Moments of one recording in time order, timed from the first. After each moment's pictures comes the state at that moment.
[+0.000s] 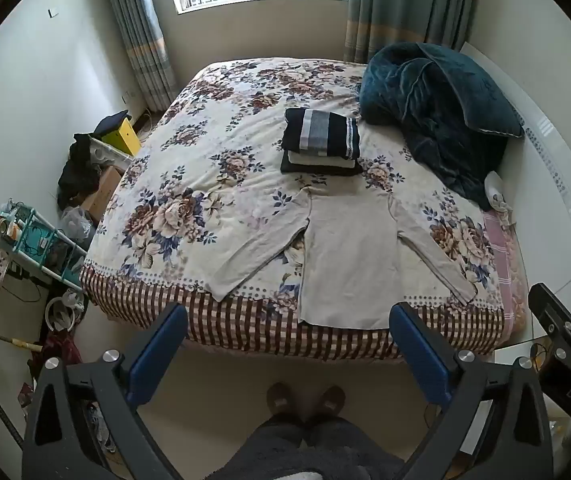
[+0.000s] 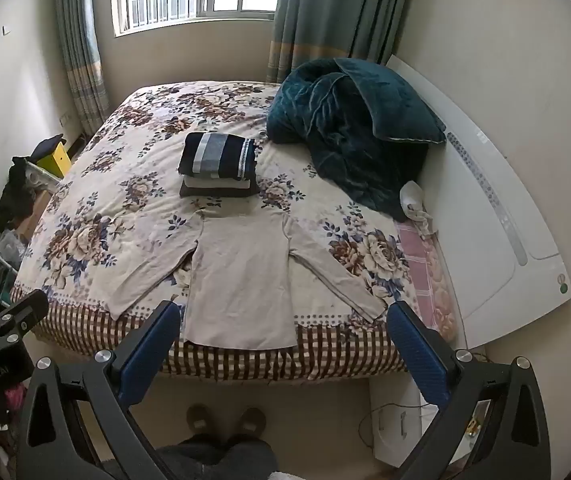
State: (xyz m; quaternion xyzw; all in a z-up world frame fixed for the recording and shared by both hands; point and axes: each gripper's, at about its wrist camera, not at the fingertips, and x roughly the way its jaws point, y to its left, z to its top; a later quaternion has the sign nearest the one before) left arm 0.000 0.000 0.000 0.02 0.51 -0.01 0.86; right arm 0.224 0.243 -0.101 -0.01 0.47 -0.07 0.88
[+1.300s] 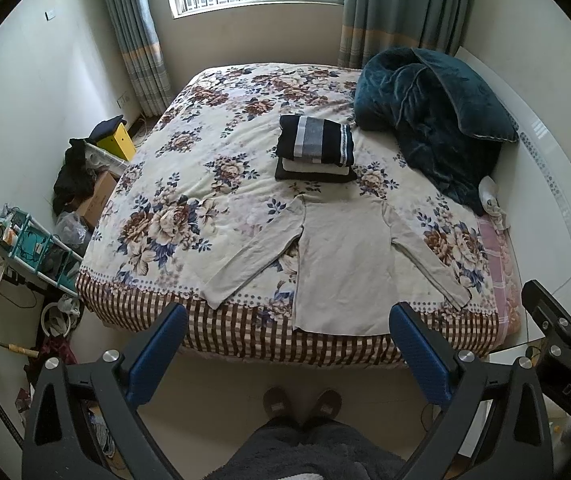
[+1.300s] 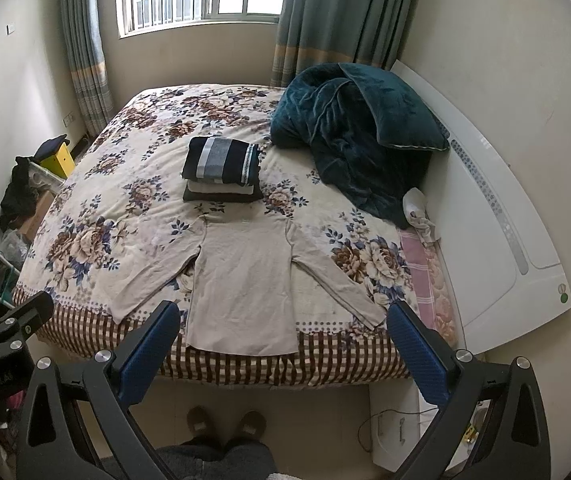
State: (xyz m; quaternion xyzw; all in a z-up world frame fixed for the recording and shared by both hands) left arm 0.006 -0.011 0.009 0.01 0.51 -0.01 0.86; right arm 0.227 0.247 -0.096 -0.02 0.47 -0.07 0.88
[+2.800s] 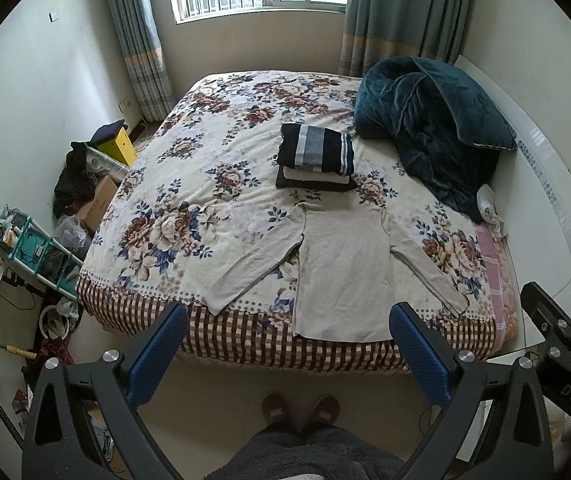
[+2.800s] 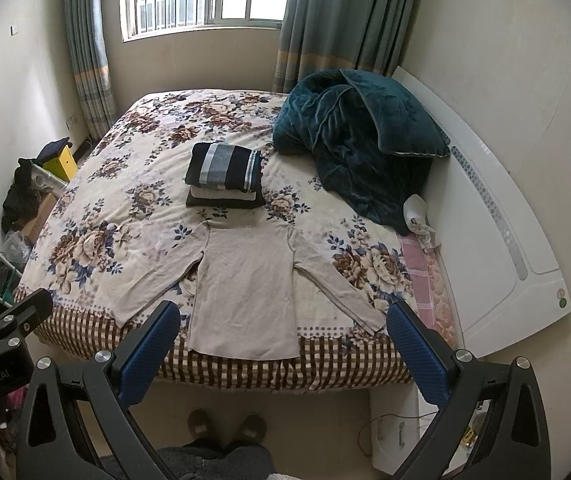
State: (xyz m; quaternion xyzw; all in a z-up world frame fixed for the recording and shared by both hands) left arm 0.020 -0.019 0.024 0.01 0.50 -0.01 0.87; right arm 0.230 0.248 -0.088 -0.01 0.47 -0.07 0.88
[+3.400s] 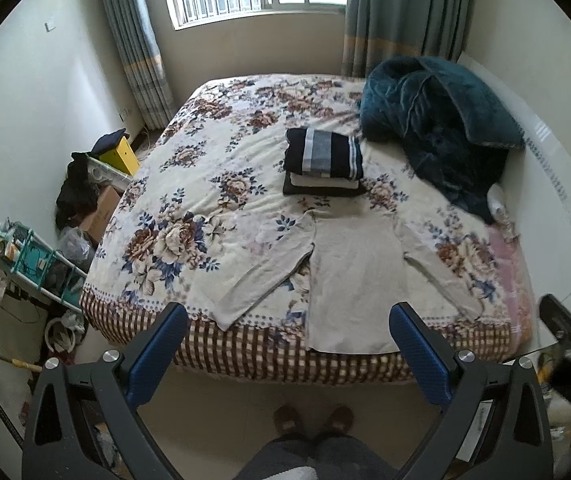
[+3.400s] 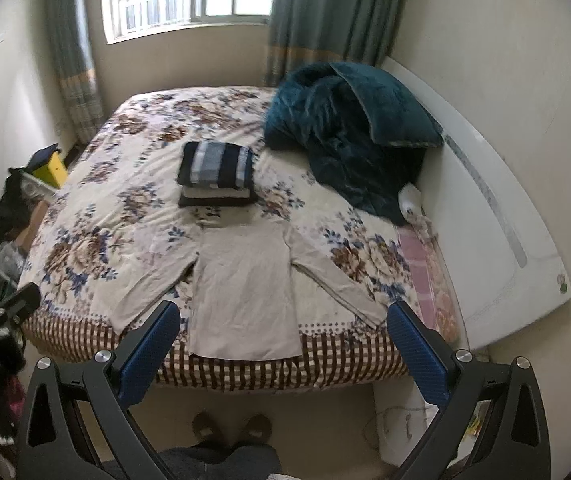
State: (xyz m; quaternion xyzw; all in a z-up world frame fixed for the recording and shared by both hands) left arm 0.064 -0.009 -0.008 0.03 0.49 -0.01 0.87; right arm 0.255 0.247 -0.086 0.01 0.48 -0.10 0.87
